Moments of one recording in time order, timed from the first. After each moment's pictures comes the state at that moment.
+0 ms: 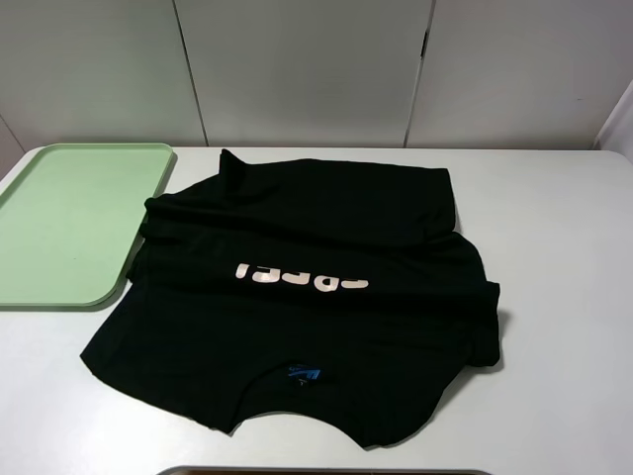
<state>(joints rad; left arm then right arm) -0.17 0.00 -0.53 -0.09 1.07 0.15 0.10 0.13 -0.51 0.07 0.90 -0.11</state>
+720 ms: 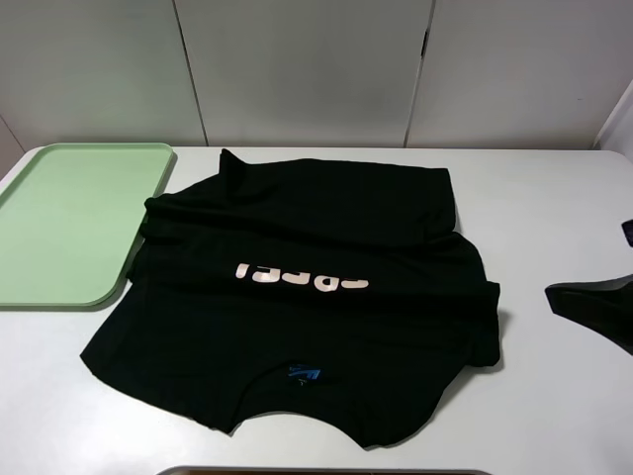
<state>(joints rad) -0.27 0.54 -0.68 -0.14 1.16 0.33 0.12 0.62 -0.51 0.37 0.80 -0.59</state>
